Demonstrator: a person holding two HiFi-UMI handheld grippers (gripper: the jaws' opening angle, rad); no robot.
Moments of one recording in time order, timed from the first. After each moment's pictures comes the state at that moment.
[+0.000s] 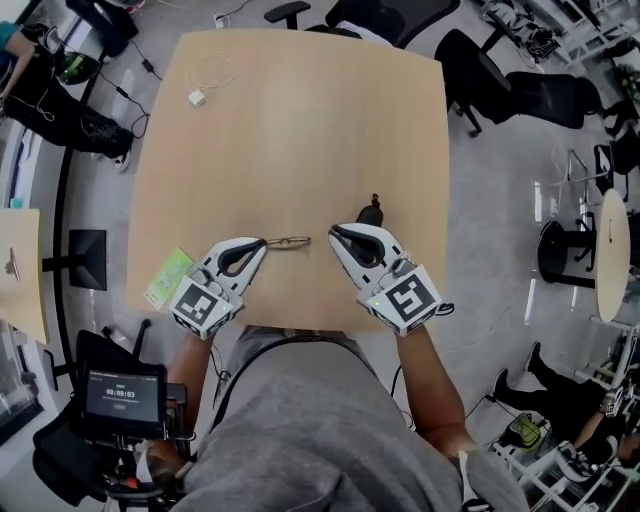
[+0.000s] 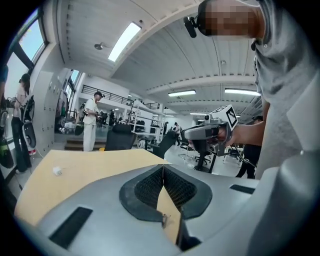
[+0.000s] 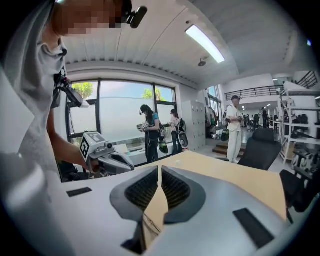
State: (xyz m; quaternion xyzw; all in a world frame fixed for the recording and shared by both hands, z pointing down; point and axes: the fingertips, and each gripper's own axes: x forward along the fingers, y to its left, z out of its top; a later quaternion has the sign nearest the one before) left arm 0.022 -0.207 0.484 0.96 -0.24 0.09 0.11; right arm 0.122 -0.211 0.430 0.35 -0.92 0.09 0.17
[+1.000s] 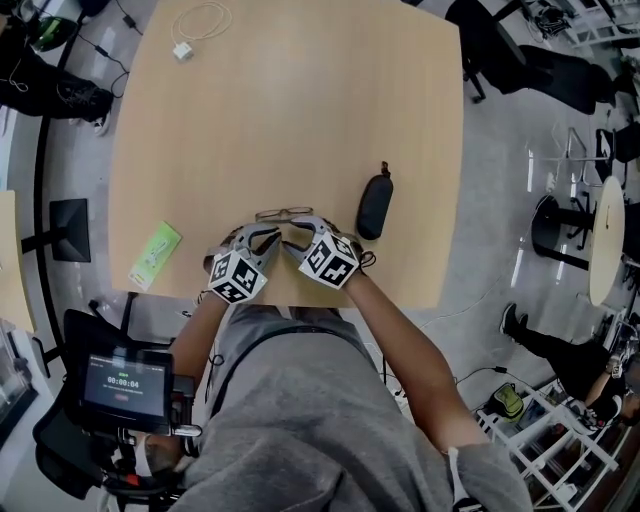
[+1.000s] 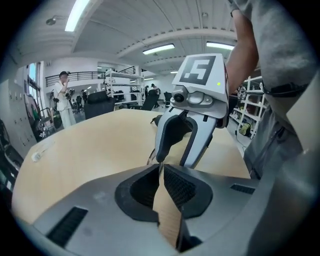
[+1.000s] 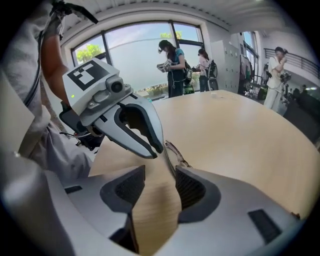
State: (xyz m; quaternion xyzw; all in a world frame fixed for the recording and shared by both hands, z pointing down) left arm 0.047 -0.160 0.708 0.94 -0.13 0.32 0.05; right arm 0.046 -0.156 0.723 0.17 -0.88 0.16 0.42
